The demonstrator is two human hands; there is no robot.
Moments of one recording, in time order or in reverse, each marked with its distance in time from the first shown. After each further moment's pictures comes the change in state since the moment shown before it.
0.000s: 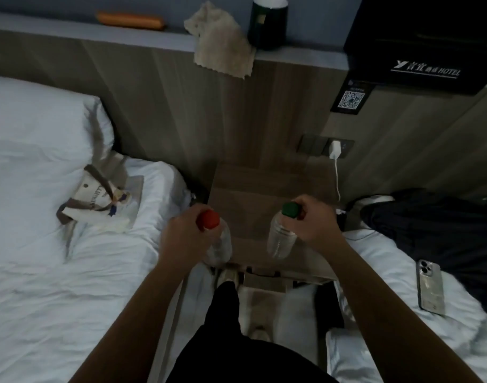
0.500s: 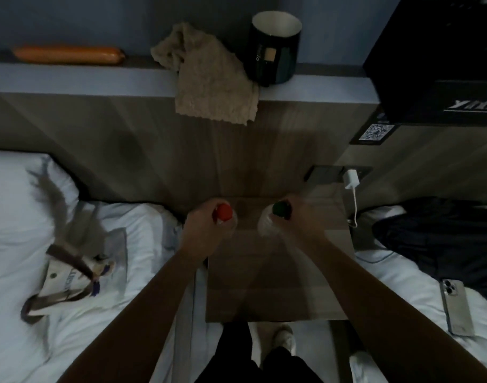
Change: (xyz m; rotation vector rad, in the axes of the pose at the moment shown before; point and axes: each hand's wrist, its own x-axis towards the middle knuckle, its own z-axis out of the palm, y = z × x) left_hand 0.246 -0.004 0.031 -0.120 -0.216 0.128; right_hand 0.198 -0.037 0.050 -0.049 0.052 0.219
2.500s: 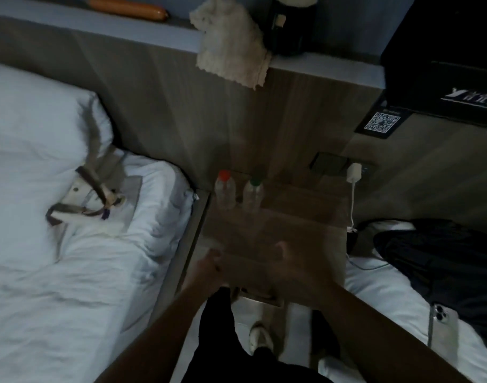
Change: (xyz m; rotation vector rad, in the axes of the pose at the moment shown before) left_hand -0.172 -0.056 0.131 0.068 -0.085 -0.435; right_hand -0.097 0.122 0.016 -0.089 -0.504 0.041
